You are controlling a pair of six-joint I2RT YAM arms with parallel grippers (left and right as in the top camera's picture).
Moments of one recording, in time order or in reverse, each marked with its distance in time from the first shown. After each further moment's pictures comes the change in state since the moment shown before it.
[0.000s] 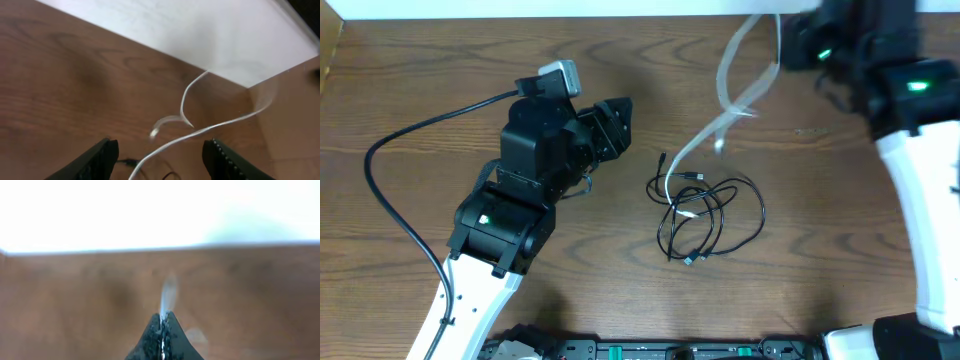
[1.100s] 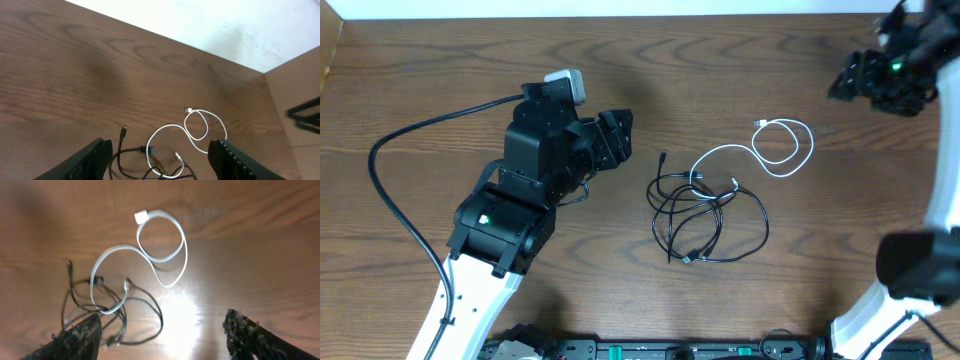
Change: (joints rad) left arm 0.000 0.000 0.000 -0.071 0.000 0.069; right arm -0.301 0.336 0.261 -0.729 -0.119 -0.138
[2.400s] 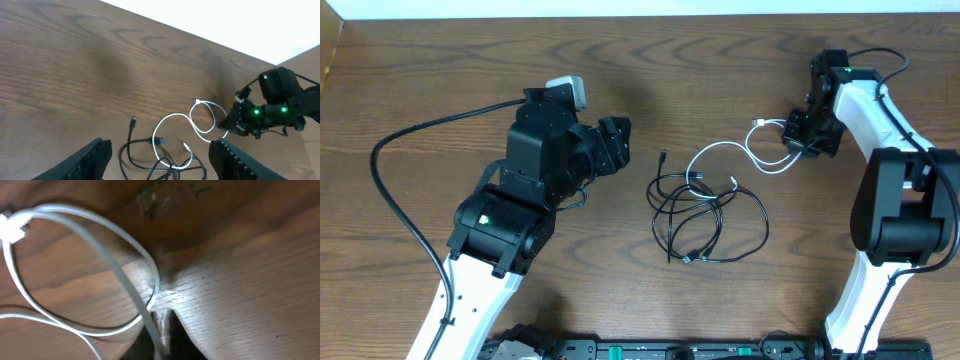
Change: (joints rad) left arm 0.000 0.000 0.000 -0.056 -0.013 0.019; right arm 0.129 0.192 -0.558 0.557 0.165 0.320
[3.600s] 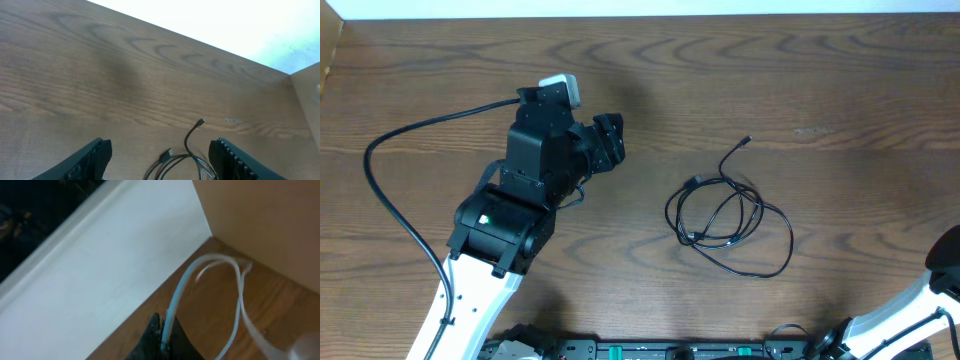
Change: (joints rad) left arm 0.000 0.000 0.000 0.002 -0.070 0.003; right arm -0.620 -0.124 0.999 -0.051 -0.145 0.002
